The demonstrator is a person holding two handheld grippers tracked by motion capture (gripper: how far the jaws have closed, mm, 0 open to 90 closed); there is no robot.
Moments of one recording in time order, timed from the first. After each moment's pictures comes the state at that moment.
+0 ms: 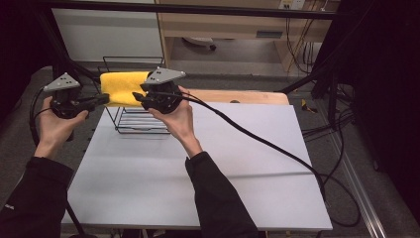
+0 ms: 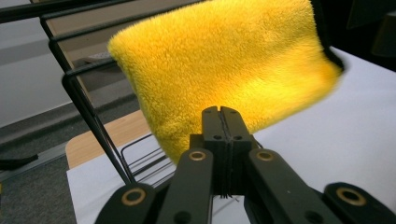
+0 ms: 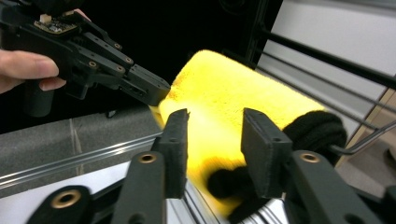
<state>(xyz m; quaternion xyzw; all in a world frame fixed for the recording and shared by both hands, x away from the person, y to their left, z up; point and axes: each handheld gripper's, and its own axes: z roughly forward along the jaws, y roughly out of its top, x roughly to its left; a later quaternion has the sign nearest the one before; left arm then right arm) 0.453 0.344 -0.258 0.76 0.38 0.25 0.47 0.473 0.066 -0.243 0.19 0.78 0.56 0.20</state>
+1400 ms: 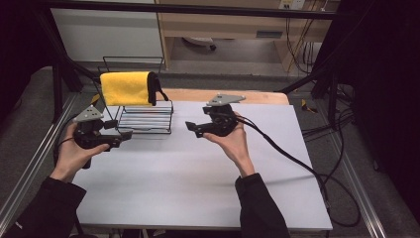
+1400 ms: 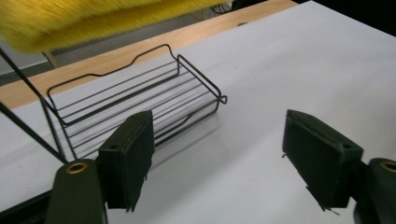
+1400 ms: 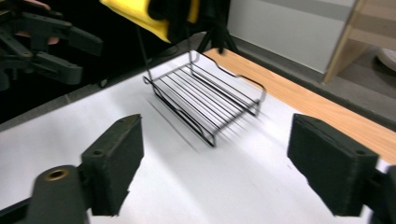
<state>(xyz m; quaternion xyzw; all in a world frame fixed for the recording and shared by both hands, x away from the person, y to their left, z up) 0.418 0.304 -0.326 0.79 0.39 0.20 0.44 0.451 -0.070 -0.299 0.30 0.79 0.51 0.15</state>
